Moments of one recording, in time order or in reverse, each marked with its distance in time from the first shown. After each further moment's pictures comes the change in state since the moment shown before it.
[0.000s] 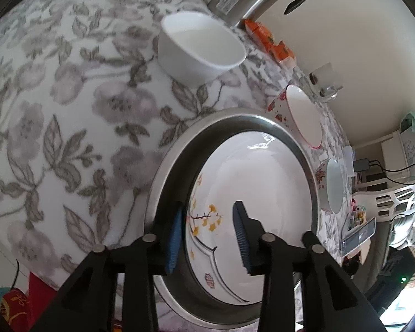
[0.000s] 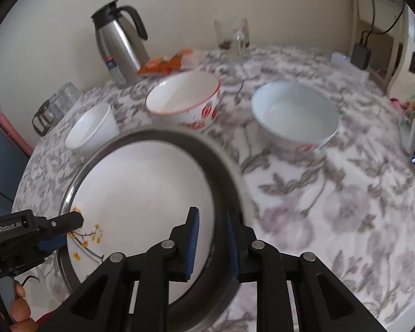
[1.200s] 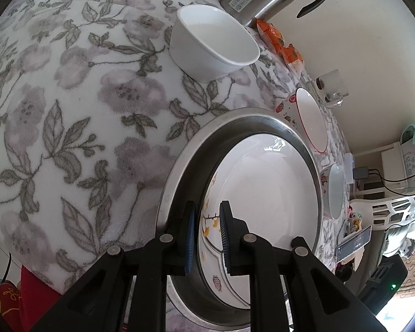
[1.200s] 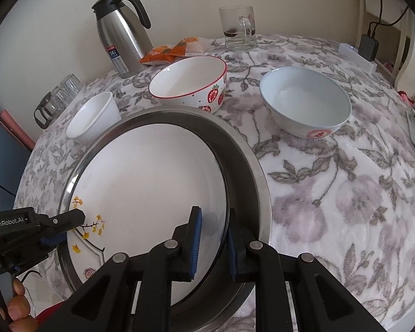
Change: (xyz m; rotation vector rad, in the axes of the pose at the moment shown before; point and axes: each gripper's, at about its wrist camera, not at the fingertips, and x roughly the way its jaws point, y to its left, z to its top) left arm 0.008 0.014 -0.001 -0.076 0.045 -0.028; right arm 0.015 0.005 -0.007 -0.008 0.064 0.025
